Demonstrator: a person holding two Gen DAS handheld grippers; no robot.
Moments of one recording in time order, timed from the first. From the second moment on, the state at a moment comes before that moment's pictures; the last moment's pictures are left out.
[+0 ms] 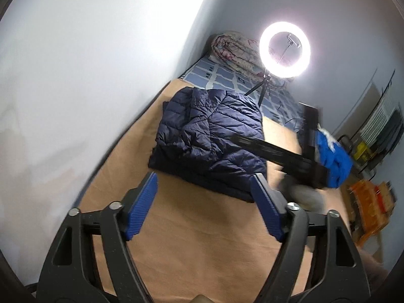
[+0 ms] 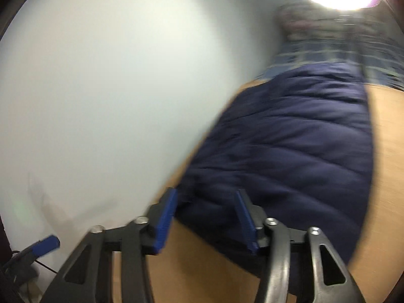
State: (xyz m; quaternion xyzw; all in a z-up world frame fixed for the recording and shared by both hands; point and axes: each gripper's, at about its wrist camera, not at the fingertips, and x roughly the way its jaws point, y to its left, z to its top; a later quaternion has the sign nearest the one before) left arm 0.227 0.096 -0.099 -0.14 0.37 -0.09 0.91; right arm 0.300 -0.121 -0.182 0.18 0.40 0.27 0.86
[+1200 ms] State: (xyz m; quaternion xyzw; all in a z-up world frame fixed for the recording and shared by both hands) left arm 0.425 0.085 -0.256 0.00 0.45 -0.04 0.89; right arm 0.524 -0.225 -0.226 0.12 0.44 0.12 0.88
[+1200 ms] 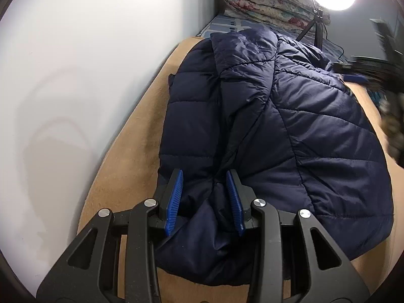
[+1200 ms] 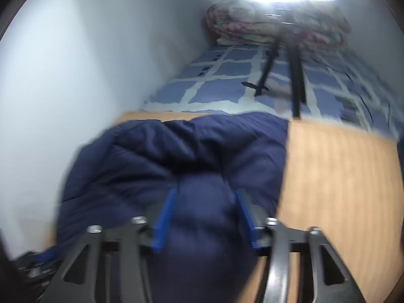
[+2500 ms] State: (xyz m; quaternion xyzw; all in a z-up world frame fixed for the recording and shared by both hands) left arm 0.309 0.039 -0.218 -0.01 0.52 -0.11 0.85; right arm 0.246 -0.214 -0.222 0.11 0.55 0.22 0.80
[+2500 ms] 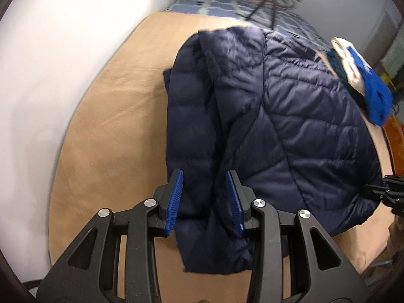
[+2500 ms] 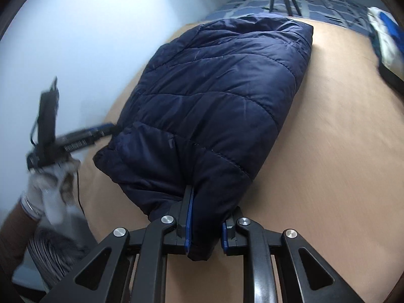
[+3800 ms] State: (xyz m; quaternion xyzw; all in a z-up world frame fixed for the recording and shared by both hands) left arm 0.319 -0.043 -0.216 -0.02 0.50 -0.14 0.85; right arm 0.368 -0.233 -0.154 0.03 0.44 0.12 0.89
